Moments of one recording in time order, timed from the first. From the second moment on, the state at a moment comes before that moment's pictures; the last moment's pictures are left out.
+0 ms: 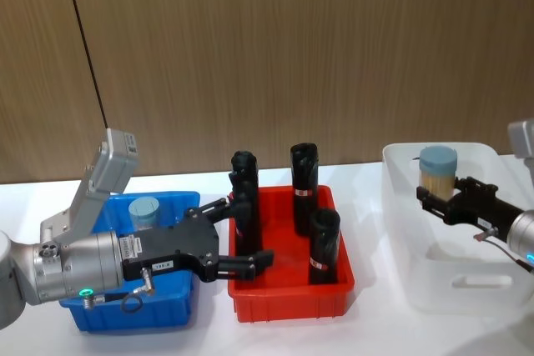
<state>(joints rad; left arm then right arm) -0.47 0.45 0.33 -1.36 -0.42 0.14 -1.06 0.43 0.40 -0.23 -1.16 0.35 0.14 0.42</state>
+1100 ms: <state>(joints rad) -0.45 0.45 0.34 -1.38 -0.41 0.13 -0.99 0.45 0.39 -0.23 -1.06 0.33 0.14 0.39</state>
